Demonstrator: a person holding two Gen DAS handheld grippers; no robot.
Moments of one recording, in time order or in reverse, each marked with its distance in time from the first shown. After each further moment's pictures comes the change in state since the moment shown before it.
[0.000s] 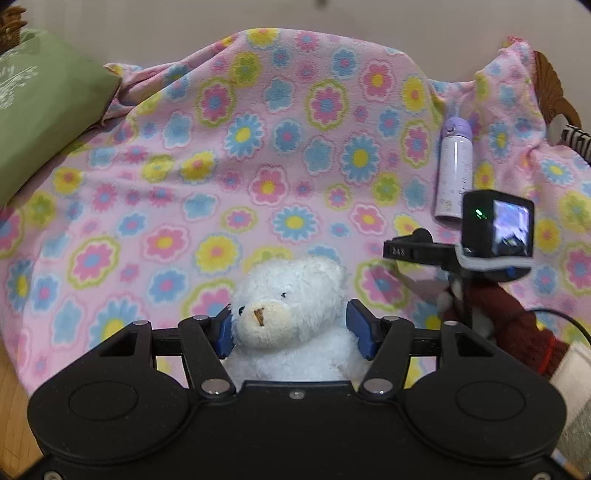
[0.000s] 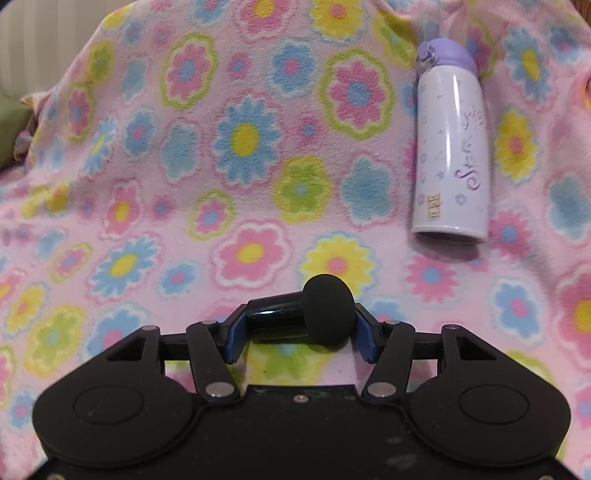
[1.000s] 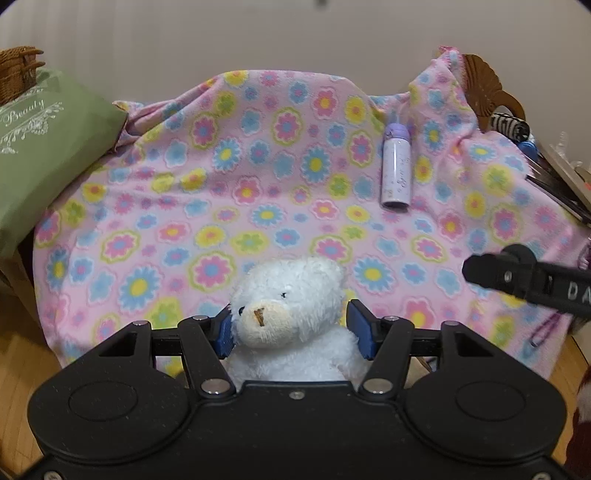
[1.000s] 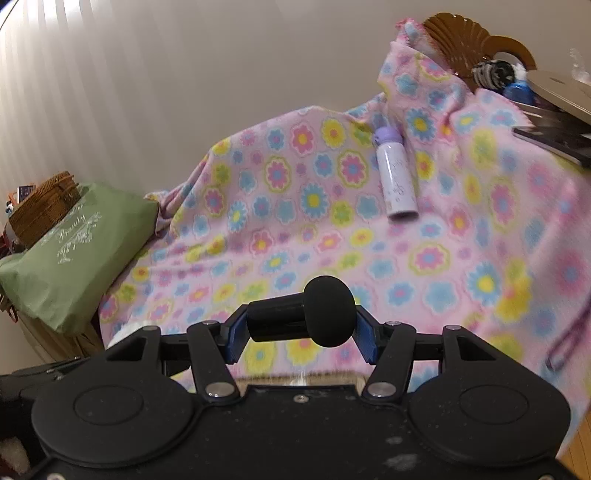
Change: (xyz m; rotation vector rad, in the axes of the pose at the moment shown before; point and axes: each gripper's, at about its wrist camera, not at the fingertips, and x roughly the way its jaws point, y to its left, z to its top) left arm -0.114 -0.037 -0.062 0.078 -0.078 -0.023; right arm -0.355 -0.020 -0.111 0.255 -0.146 0.224
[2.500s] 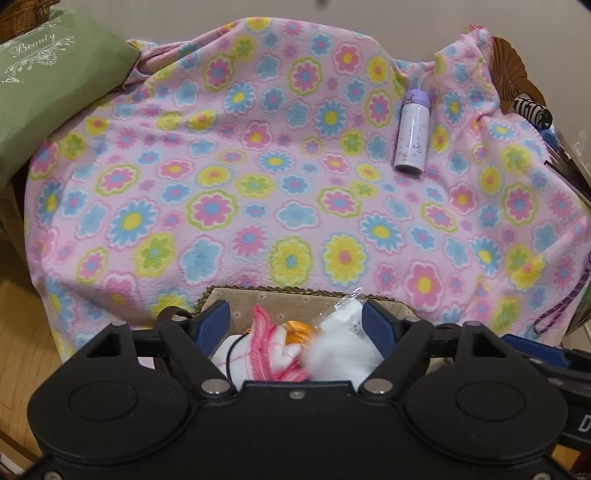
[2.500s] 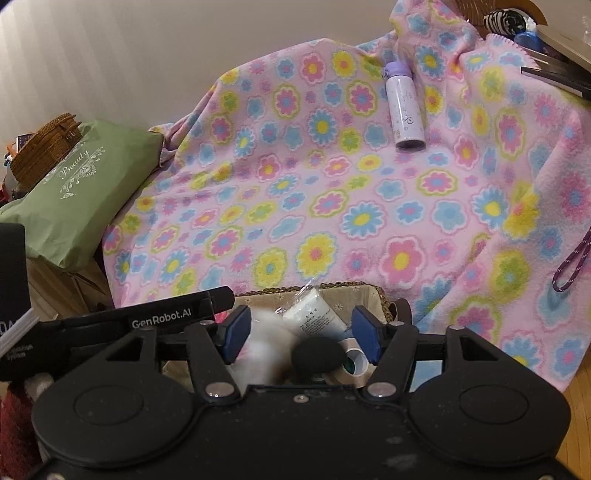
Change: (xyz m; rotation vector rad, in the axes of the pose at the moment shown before) left arm 0.024 0.013 -0.021 -0.108 0.121 -0.004; right arm -0.002 0.013 -0.036 -0.024 0.204 0.003
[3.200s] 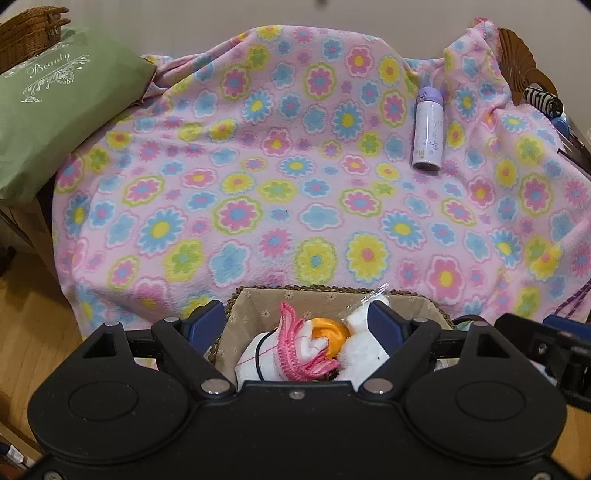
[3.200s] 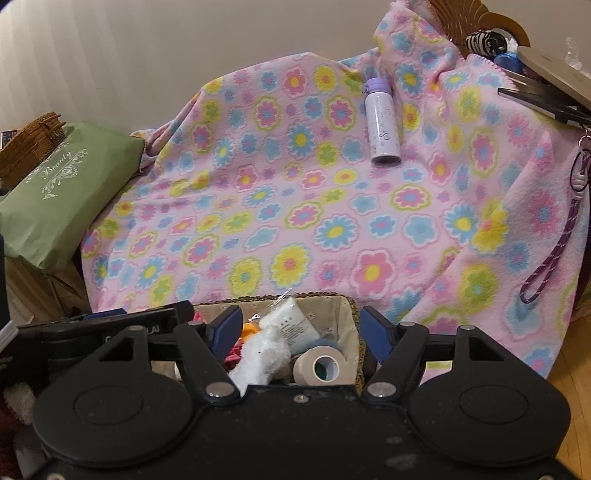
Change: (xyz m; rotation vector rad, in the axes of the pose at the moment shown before) left arm -0.011 -0.003 -0.005 0.046 -0.012 0.092; right arm -0.011 -0.002 0.000 -0.030 -0.039 -0.095
